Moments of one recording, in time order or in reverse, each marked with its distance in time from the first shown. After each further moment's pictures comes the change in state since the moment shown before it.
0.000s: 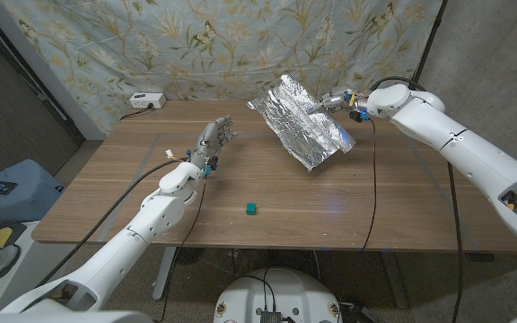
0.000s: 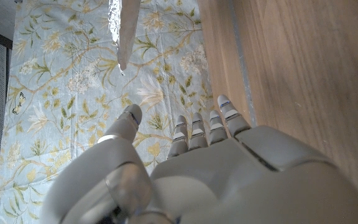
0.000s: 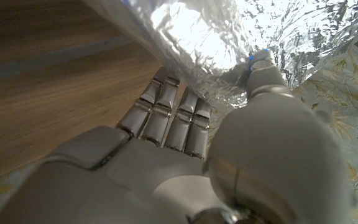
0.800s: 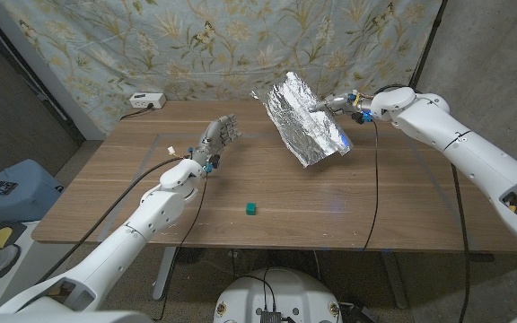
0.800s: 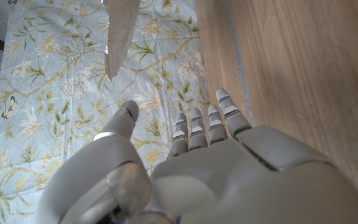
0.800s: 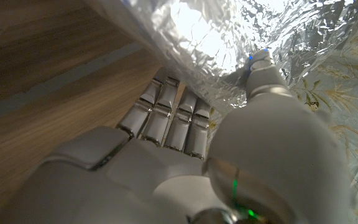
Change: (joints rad) left arm -0.013 0.017 0.004 -0.064 -0.034 0.093 0.021; left_hand 0.051 -0.043 -0.016 -0.022 0.013 0.046 0.023 0.002 0.000 0.063 0.012 0.018 0.005 0.090 0.000 0.008 0.000 0.090 0.019 0.018 -0.003; right arm -0.018 0.004 0.040 0.045 0.144 -0.014 -0.027; right_hand 0.000 0.000 -0.004 0.001 -0.004 0.011 0.011 -0.004 0.005 -0.003 0.017 0.005 0.005 0.000 0.000 -0.008 -0.004 0.029 0.000 0.007 -0.003
